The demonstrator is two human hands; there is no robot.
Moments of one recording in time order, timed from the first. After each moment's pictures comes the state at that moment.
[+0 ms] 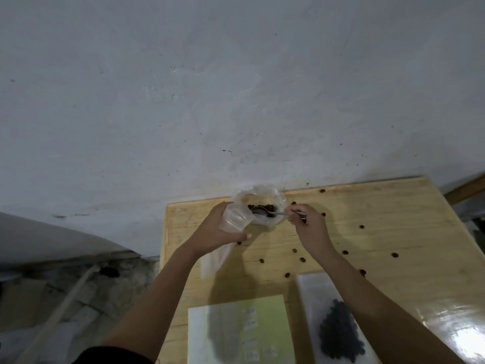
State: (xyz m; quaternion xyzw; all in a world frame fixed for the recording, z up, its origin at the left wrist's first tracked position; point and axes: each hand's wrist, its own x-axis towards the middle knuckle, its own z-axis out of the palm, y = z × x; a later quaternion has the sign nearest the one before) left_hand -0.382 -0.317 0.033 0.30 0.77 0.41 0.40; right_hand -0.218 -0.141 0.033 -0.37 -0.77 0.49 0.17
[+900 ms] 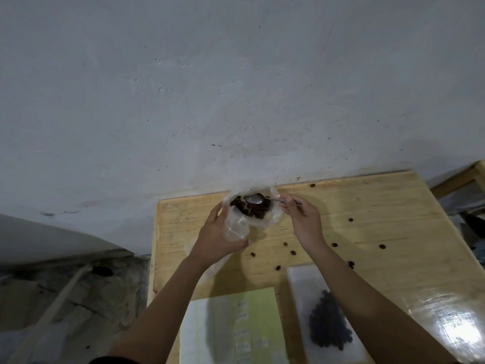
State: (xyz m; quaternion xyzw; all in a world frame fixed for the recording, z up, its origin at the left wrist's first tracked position) left_hand -0.343 -0.314 0.027 0.32 0.82 0.35 0.32; right_hand -0.214 -0.145 0.039 -0.38 -0.65 0.61 0.26
